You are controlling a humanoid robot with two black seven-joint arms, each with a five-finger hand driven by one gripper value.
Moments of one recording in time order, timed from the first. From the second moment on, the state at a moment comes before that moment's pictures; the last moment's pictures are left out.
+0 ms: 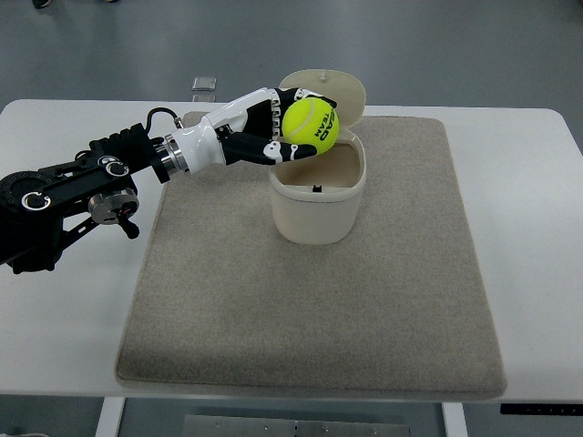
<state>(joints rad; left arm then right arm) -0.97 0.43 -0.33 -1.06 0.52 -0.36 -0.49 0.03 0.00 -0.05 0.20 0.08 -0.13 0.07</state>
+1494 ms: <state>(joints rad) -0.93 0.50 -0.38 -1.23 0.52 -0.35 -0.50 0.03 0.00 -0.05 0.20 0.08 -0.13 0.07</state>
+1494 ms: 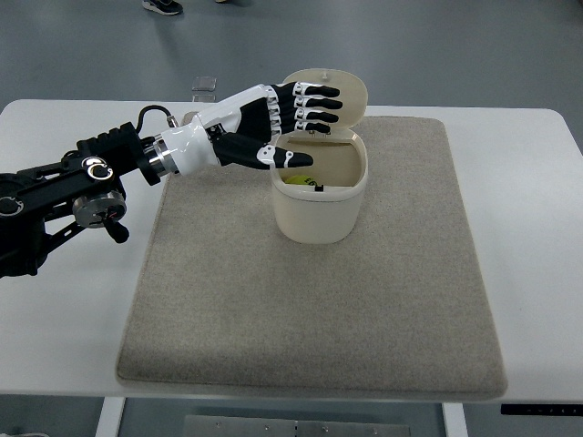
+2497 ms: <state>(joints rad) -0.77 0.38 -0.74 -0.91 0.27 -0.20 -0.50 0.03 0.00 -0.05 0.20 0.08 -0.13 0.07</state>
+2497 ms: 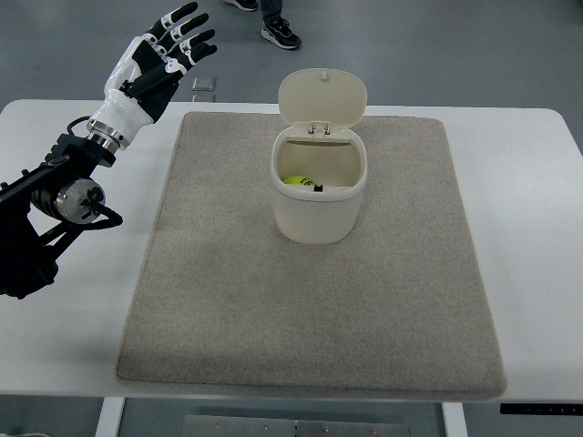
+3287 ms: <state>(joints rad) -0.93 0.17 -0.82 -0.43 0.09 -0.21 -0.50 0.03 0.00 -0.05 0.20 0.08 -0.13 0.07</state>
